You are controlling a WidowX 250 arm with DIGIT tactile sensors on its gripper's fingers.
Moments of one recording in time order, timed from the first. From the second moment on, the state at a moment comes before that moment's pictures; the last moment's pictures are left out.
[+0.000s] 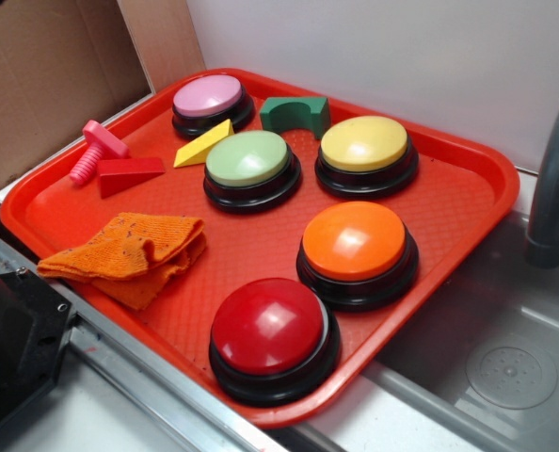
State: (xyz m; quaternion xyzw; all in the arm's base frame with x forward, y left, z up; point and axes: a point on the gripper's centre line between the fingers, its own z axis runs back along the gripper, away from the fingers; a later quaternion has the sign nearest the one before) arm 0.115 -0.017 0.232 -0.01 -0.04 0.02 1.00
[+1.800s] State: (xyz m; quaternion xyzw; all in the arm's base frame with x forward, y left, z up) arm 0.198 0.108 0.032 0.00 0.04 0.21 0.98
